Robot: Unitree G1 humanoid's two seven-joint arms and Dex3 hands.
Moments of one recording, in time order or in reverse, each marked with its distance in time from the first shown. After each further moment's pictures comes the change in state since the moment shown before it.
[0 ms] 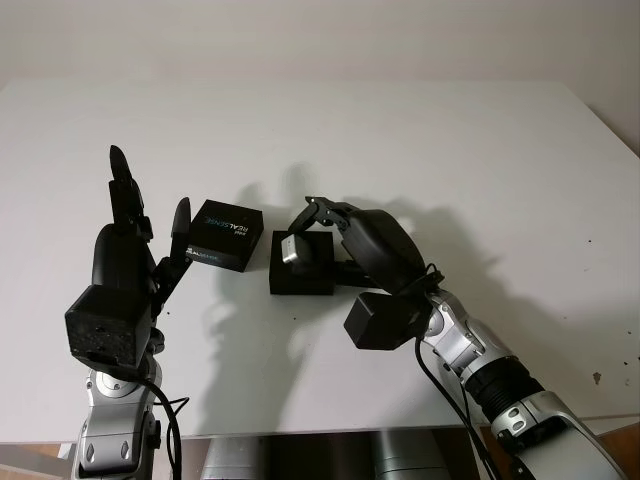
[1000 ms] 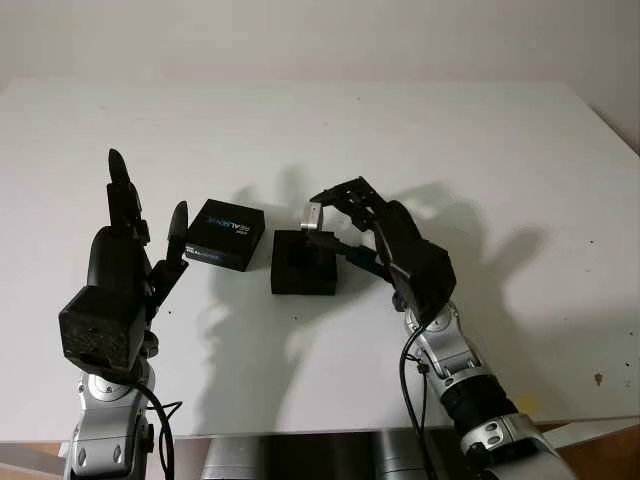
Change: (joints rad) left arm 0.015 0.017 0.012 -0.020 -0.001 0.028 -0.025; right arm 0.089 0.218 -0.268 -0.077 0.619 0.284 0.360
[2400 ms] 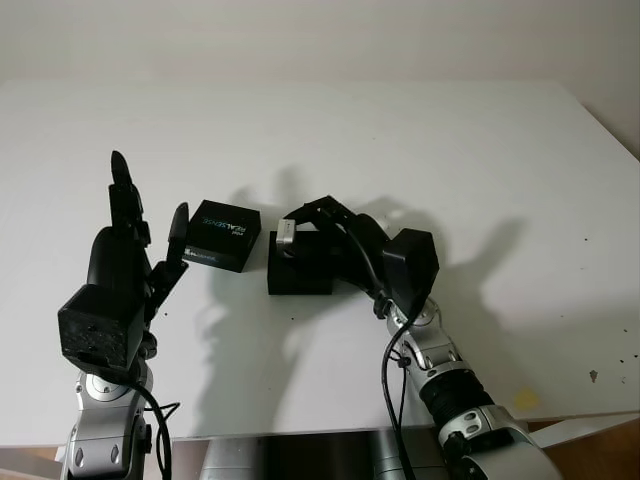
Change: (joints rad) left arm 0.003 0.008 0.001 -0.009 -0.006 0.022 -0.012; right arm -0.105 0.053 -0.014 0.218 -0.039 -0.084 0.178
